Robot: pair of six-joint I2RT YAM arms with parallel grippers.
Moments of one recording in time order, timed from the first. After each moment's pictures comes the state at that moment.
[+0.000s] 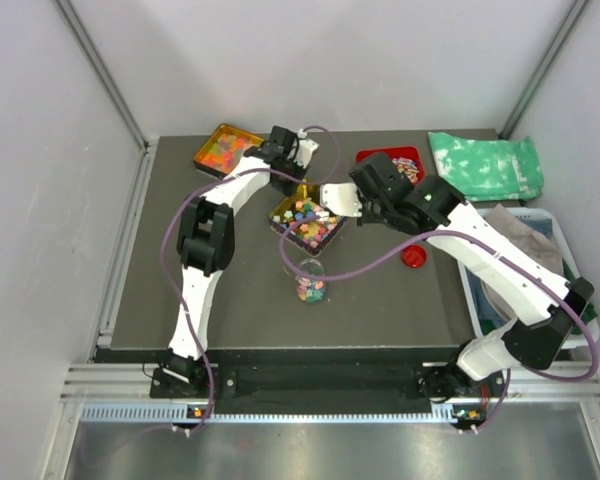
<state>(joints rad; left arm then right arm) -0.38 2.36 2.06 -0.67 0.13 0.25 0.81 1.46 1.65 -1.09 0.47 -0.94</state>
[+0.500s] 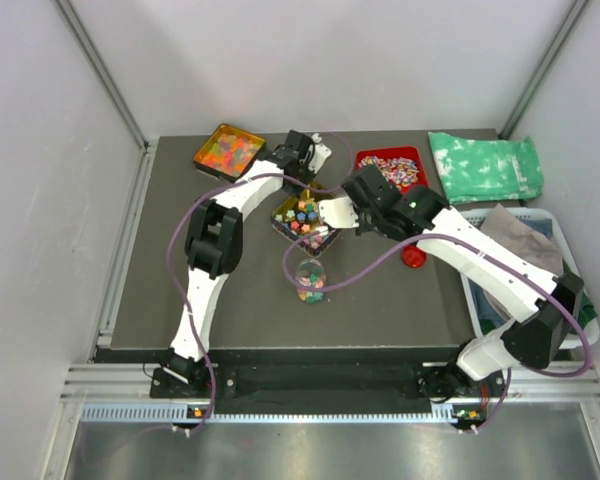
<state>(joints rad) -0.46 2.37 2.07 -0.66 -0.03 0.30 0.81 1.46 1.52 -1.00 0.50 -1.05</state>
